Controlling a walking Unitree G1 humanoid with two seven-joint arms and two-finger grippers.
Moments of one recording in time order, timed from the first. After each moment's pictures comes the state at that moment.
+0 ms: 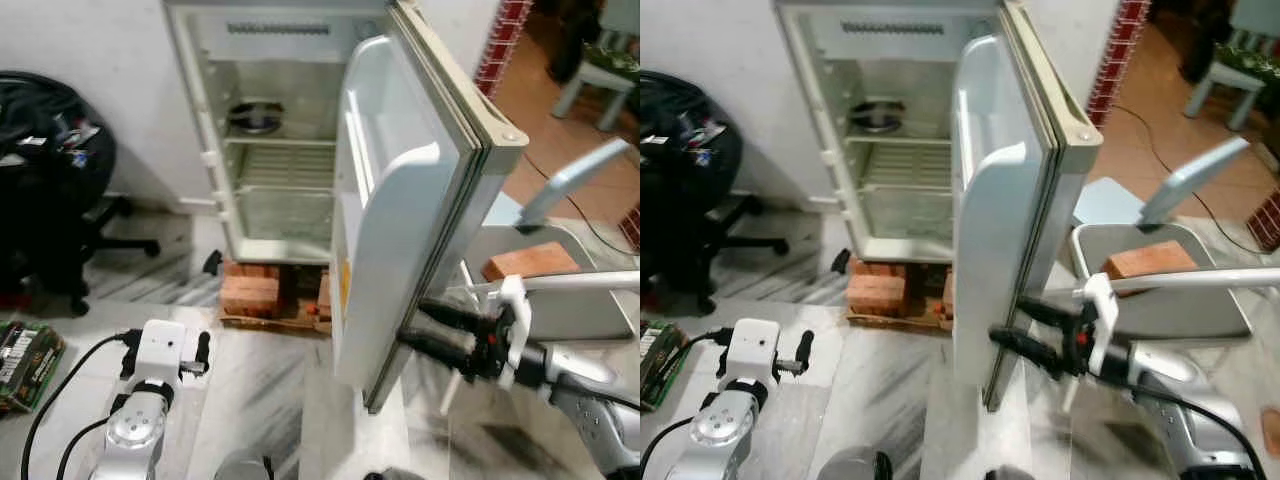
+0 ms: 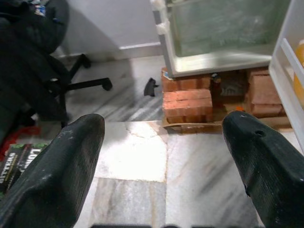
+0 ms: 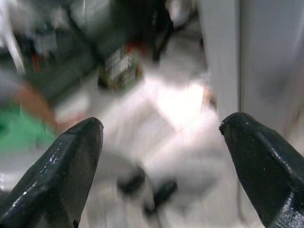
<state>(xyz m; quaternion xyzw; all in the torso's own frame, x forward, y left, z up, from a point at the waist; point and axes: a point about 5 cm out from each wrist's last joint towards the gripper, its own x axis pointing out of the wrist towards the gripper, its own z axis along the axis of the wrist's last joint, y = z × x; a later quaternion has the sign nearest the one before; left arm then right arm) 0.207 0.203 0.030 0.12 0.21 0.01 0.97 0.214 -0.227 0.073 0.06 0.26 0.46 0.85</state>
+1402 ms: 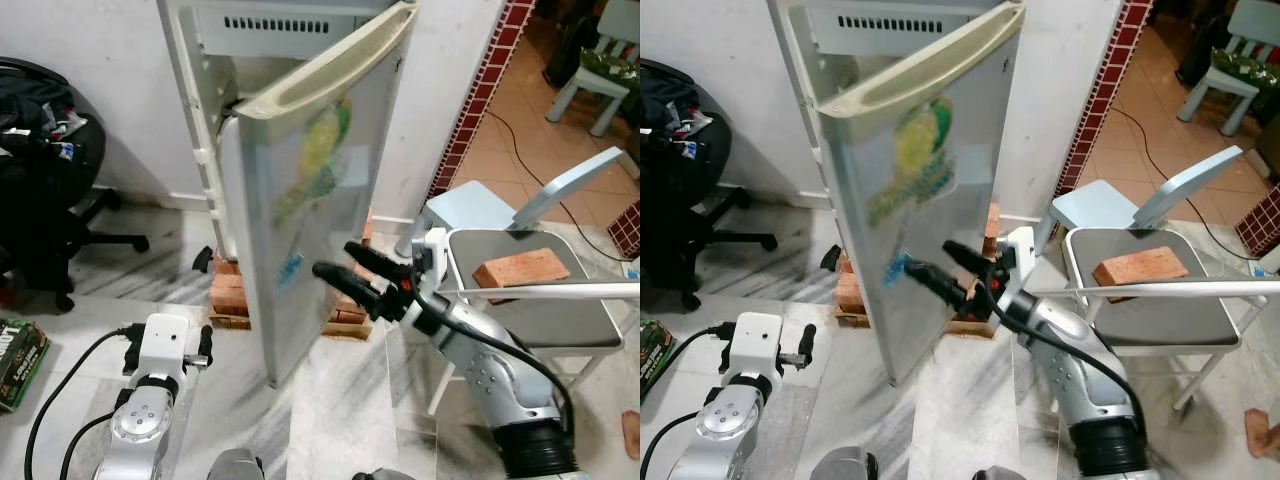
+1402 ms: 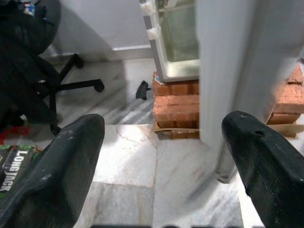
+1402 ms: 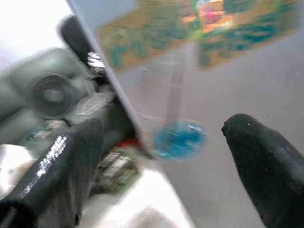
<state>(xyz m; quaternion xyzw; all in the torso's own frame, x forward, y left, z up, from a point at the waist) 0.210 0.197 0.034 0.12 0.21 0.03 0.97 0.275 -0.119 0.109 0.19 0.08 0.38 0.90</state>
